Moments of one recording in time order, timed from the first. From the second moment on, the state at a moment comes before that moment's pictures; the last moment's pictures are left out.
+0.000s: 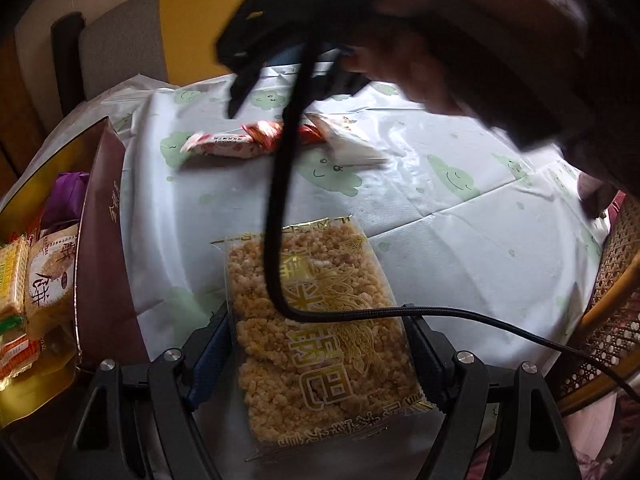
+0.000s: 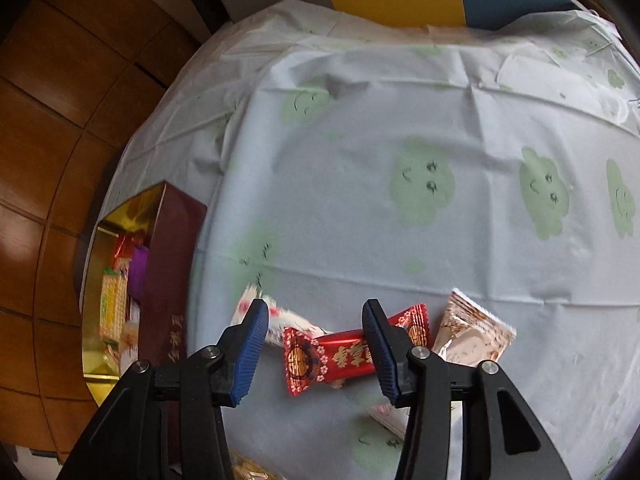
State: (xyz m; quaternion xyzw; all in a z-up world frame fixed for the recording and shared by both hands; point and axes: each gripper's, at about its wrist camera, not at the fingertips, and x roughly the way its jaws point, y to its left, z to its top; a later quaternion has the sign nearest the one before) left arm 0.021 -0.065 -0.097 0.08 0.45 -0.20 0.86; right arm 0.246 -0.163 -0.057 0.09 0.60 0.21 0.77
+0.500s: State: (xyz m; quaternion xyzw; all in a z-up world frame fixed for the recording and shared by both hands) left arm 0.021 -0.065 -0.096 0.09 0.45 -0.19 0.87; right arm 0.190 -0.242 -0.060 0.11 0.61 0.17 0.77
